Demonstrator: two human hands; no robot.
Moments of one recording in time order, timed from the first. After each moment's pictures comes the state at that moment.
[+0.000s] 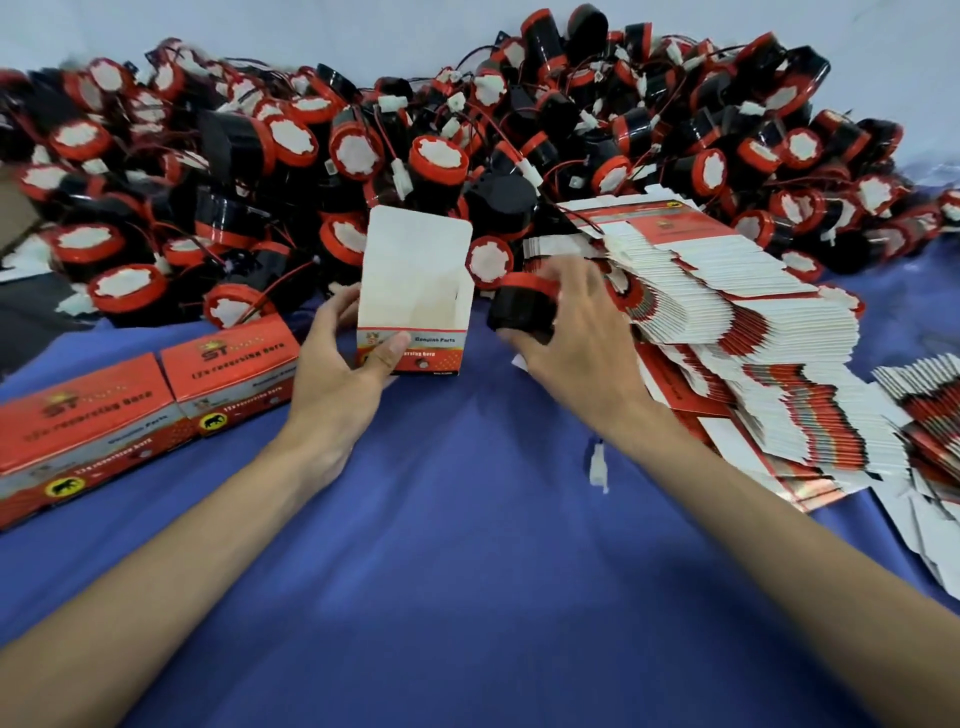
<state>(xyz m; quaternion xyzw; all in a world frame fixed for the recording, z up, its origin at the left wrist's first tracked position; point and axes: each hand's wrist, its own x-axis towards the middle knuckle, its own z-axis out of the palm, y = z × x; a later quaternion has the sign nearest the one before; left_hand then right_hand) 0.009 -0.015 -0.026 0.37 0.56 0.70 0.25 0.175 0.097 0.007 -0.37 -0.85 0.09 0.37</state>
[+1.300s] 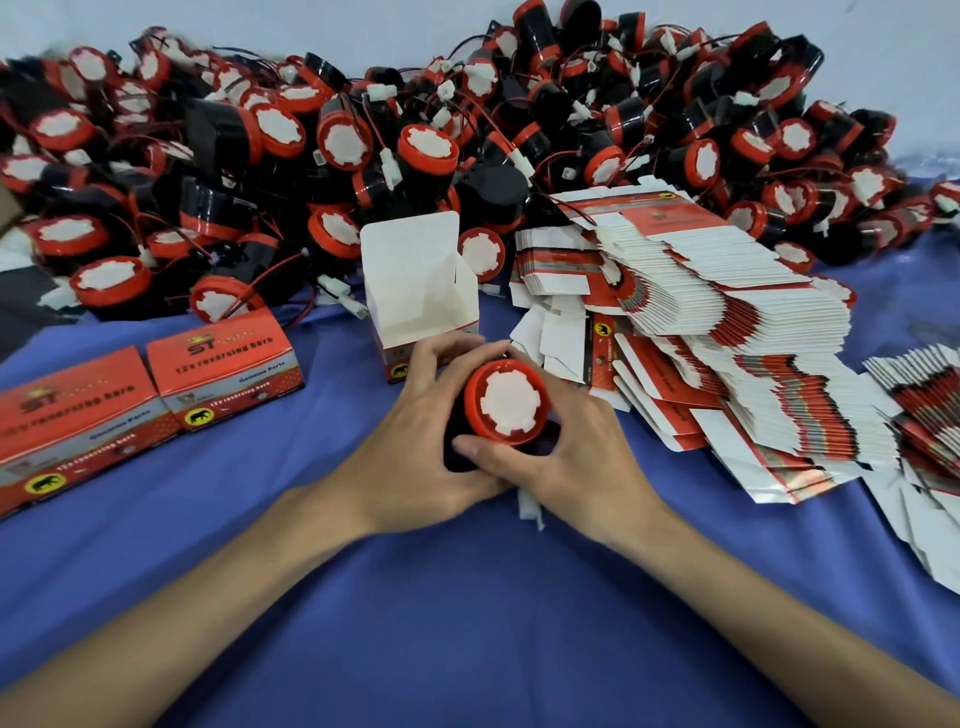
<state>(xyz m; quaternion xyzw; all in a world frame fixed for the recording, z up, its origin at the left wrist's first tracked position) 0.061 -0.039 -0.016 0.67 0.56 0.43 0.21 0.212 0.024 -0.007 -0.31 -0.82 0.37 0.32</state>
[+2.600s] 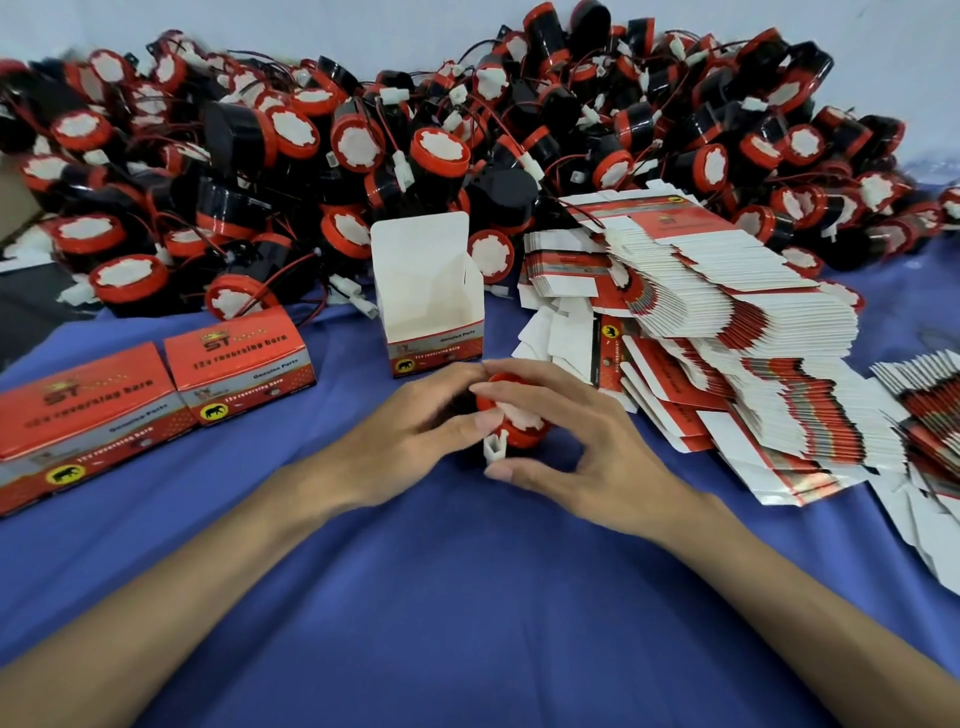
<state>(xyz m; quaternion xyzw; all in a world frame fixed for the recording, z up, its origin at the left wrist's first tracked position) 0.046 -0.039 -0.009 0.63 0.53 0.42 0.38 0.224 0.042 -0.012 -0.12 -0.90 0.30 0.31</state>
